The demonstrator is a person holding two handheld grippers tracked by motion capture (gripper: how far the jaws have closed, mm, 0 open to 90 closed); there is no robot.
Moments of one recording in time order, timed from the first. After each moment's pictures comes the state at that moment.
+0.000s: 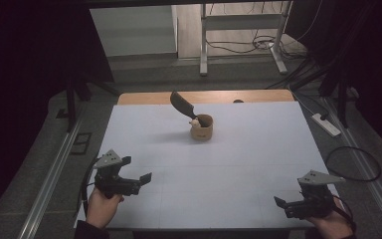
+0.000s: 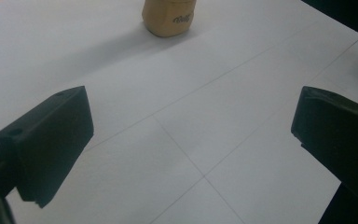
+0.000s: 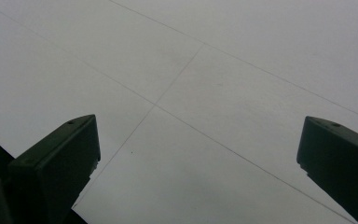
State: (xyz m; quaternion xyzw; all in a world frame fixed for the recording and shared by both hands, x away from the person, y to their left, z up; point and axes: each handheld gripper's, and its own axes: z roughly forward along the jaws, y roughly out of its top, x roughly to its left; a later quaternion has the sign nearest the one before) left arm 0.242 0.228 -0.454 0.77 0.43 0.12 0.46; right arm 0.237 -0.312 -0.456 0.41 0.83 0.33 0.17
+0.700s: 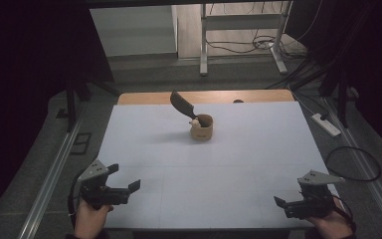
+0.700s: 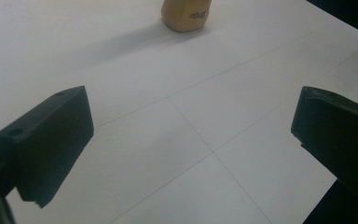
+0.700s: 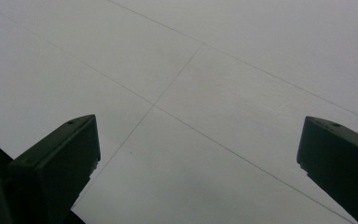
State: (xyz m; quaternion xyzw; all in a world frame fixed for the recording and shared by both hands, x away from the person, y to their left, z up) left arm 0.212 0.248 -0.457 0.75 0.46 0.14 0.46; right arm 0.237 -0.311 -0.456 0.42 0.83 0.33 0.18
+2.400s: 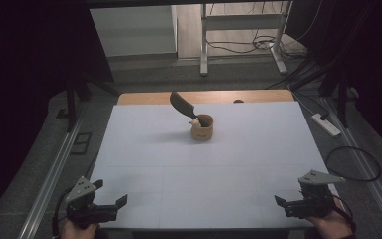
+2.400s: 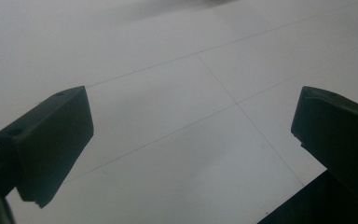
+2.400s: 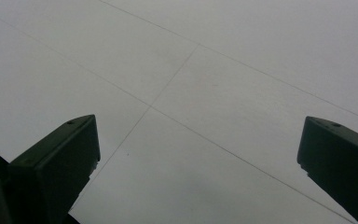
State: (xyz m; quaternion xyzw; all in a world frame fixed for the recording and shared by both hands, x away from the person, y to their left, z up) left arm 0.171 0.267 -0.470 0.75 0.50 0.17 0.41; right arm 0.237 -0.311 -0.456 0.42 0.83 0.33 0.18
